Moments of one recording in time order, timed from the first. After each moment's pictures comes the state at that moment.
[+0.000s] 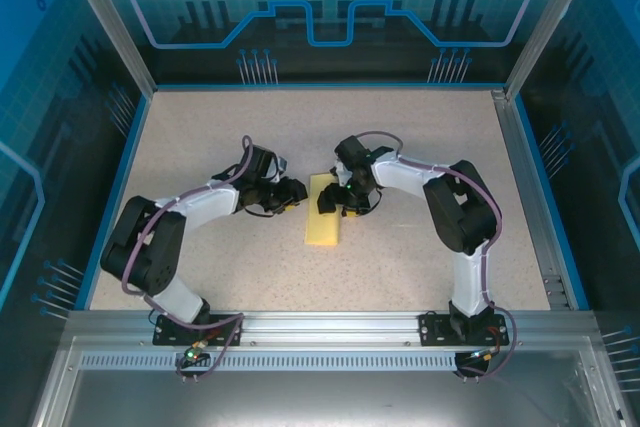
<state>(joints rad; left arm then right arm) -0.35 1.62 0.86 -0.19 0.50 -0.82 0.59 2.00 1.34 -0.68 -0.42 0.48</state>
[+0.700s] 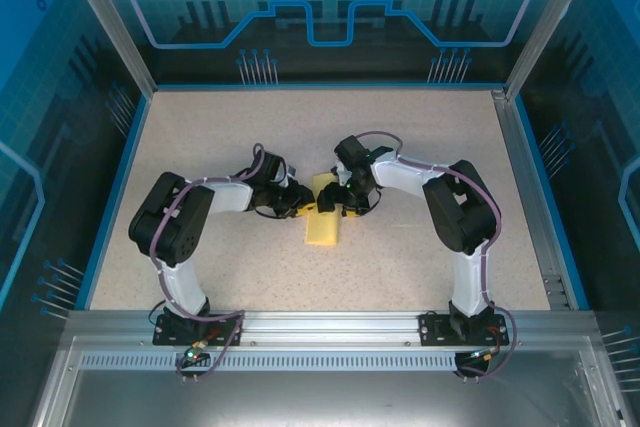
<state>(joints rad) -0.36 1.84 0.88 0.00 0.64 -0.96 0.59 2.00 1.34 -0.68 -0.42 0.53</state>
